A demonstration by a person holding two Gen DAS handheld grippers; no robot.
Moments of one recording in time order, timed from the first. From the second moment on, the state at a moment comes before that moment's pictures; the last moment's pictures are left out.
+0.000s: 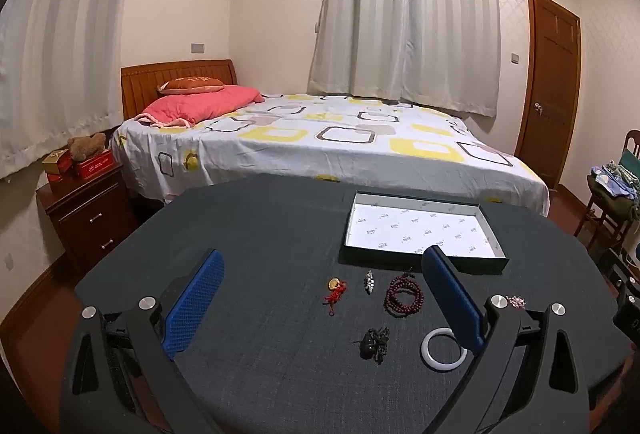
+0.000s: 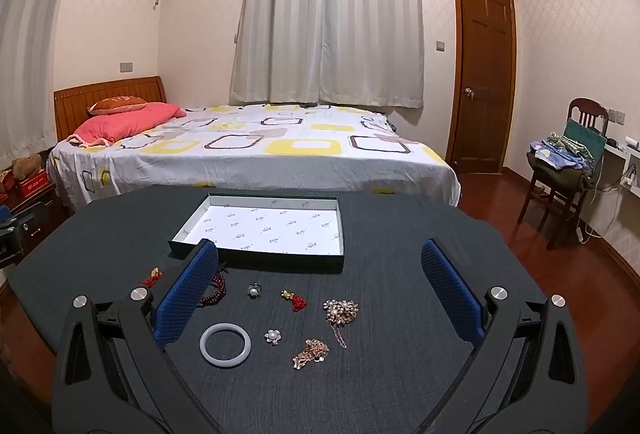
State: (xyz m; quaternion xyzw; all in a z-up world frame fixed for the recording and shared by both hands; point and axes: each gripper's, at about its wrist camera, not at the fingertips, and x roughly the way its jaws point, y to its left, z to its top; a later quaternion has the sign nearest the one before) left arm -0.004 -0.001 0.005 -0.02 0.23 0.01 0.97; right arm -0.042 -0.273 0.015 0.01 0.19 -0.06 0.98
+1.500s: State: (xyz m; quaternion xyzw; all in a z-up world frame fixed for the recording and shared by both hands) left arm -0.006 0.001 0.008 -0.02 0.22 0.02 0.97; right arm -0.046 -0.276 0.017 0.01 0.19 -0.06 0.98
